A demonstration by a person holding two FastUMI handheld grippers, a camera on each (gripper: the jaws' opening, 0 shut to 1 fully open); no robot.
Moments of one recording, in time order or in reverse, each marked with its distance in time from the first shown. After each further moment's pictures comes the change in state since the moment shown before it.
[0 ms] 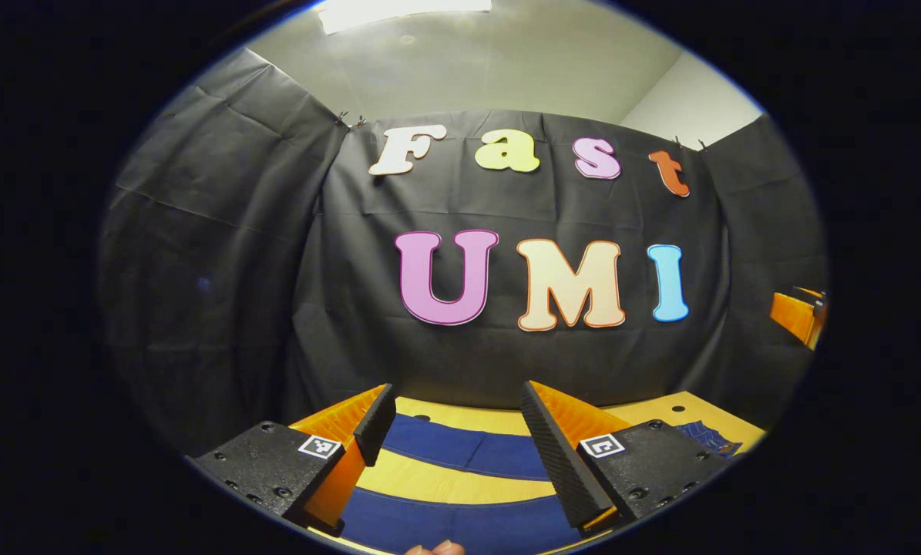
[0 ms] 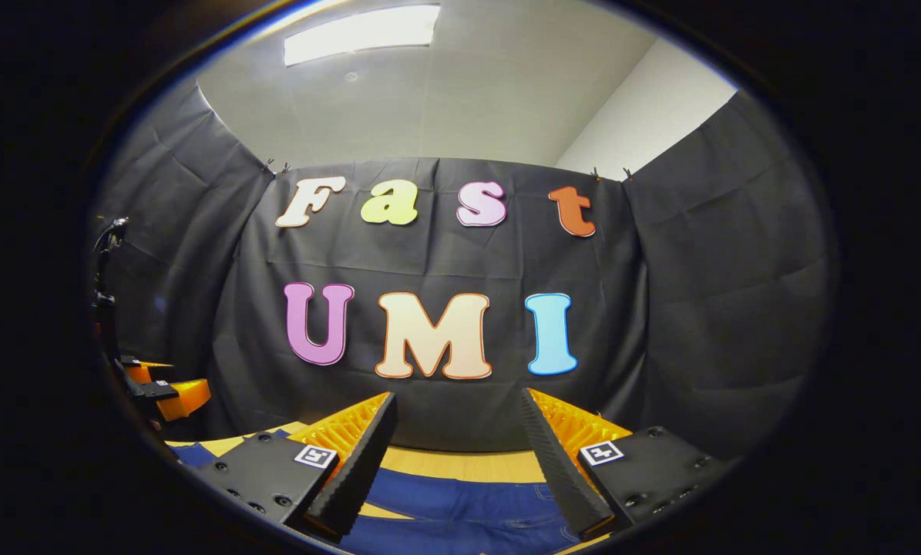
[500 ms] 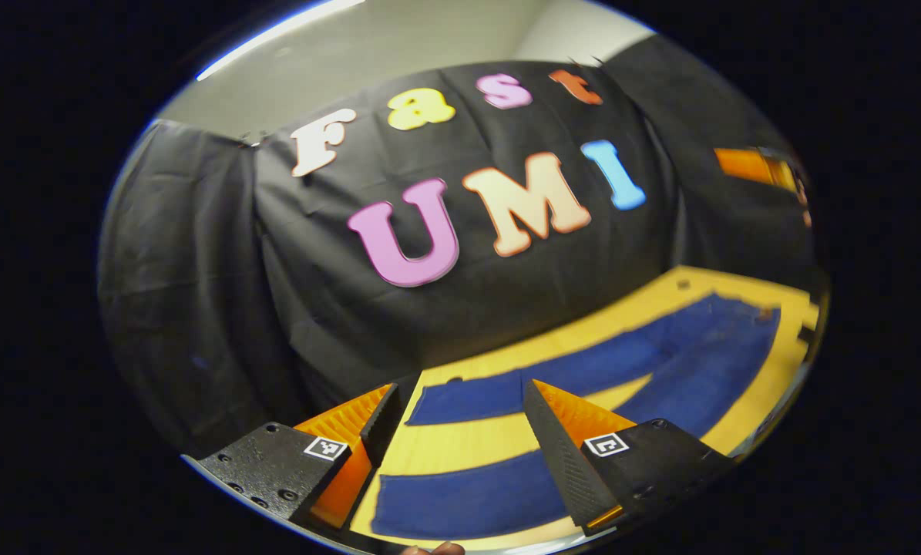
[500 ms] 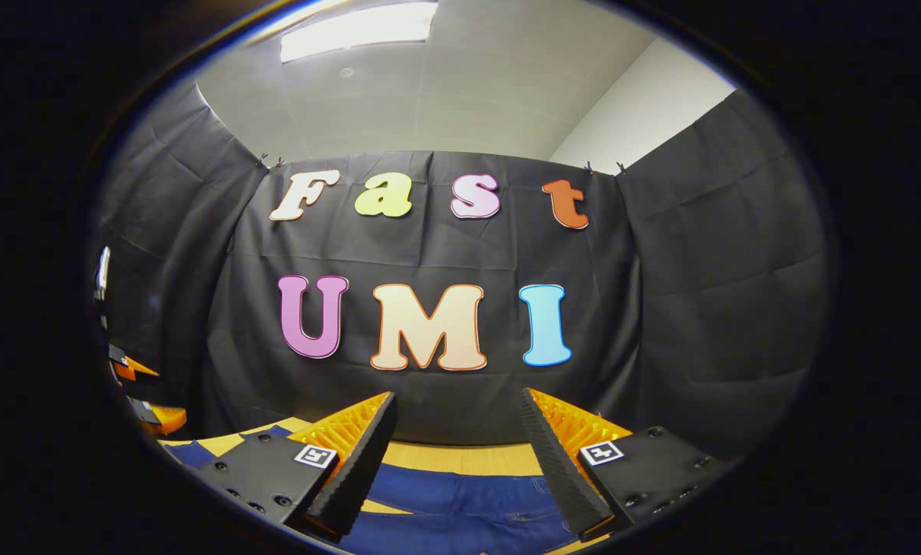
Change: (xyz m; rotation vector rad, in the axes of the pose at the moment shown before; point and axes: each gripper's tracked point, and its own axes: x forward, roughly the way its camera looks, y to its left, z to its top) left arm -0.027 0.062 -0.085 0.552 0.269 -0.186; right arm -0.006 -0.003 -0.018 0.002 0.030 -0.034
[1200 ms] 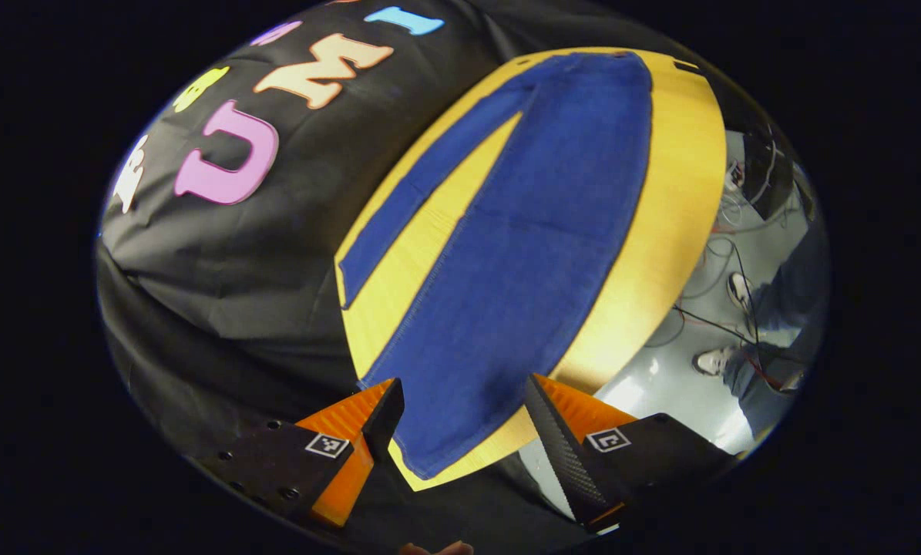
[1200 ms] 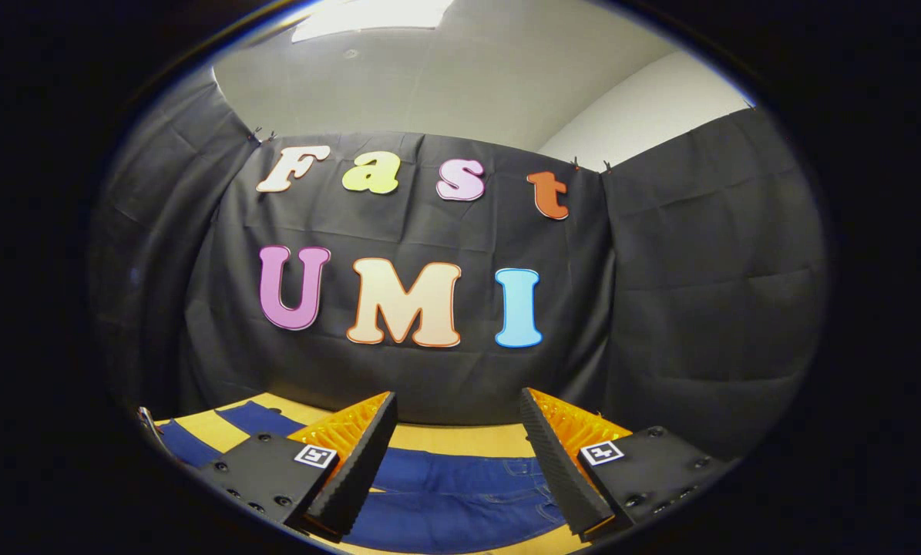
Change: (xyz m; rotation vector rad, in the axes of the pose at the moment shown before) left arm -0.015 -0.043 -0.249 0.515 0.493 -0.369; right arm -0.039 -0.018 -0.025 -0.092 0.072 -0.113
